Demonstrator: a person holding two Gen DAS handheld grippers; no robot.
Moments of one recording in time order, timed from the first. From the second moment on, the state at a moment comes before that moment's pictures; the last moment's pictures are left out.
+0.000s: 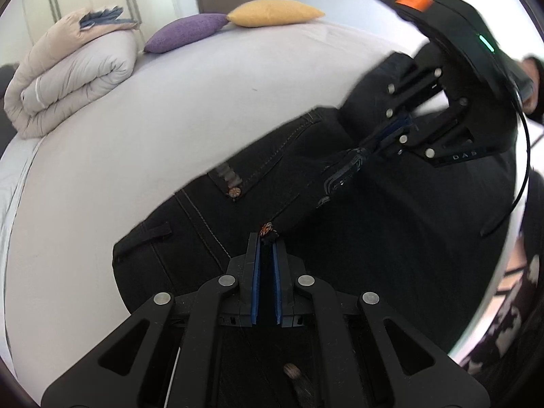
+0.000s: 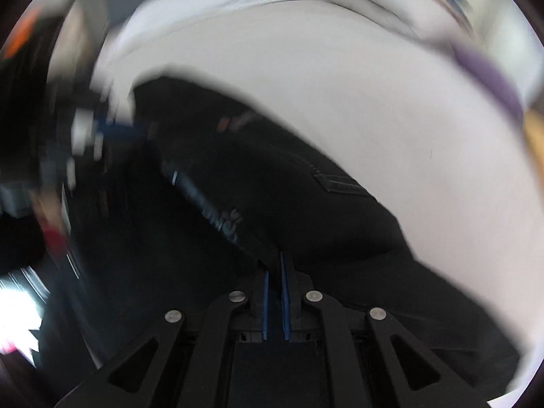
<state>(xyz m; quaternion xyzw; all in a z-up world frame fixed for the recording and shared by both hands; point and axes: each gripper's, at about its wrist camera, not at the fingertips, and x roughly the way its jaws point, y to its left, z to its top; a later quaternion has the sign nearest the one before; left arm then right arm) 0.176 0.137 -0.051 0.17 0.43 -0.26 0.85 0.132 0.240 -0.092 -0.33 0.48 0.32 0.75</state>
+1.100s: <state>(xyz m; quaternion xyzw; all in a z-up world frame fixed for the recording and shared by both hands) 0.046 0.125 -0.104 0.28 0.44 -0.29 0.80 -0.079 0.273 -0.156 -0.76 0.20 0.31 0.54</state>
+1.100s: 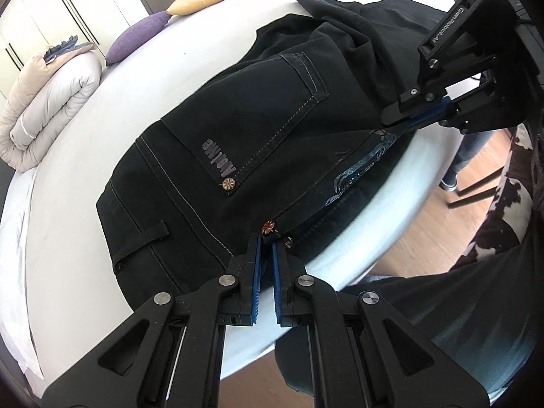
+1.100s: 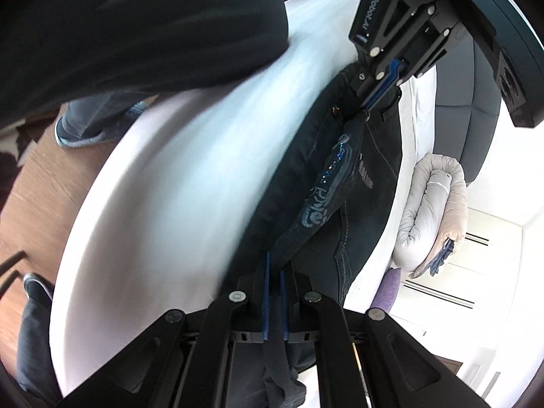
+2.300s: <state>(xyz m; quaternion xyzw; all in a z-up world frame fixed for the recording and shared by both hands) 0.116 0.055 -0.141 0.00 0.52 -0.22 0.83 -0.011 0.123 -0.076 -0.08 0.40 0.20 0.89</state>
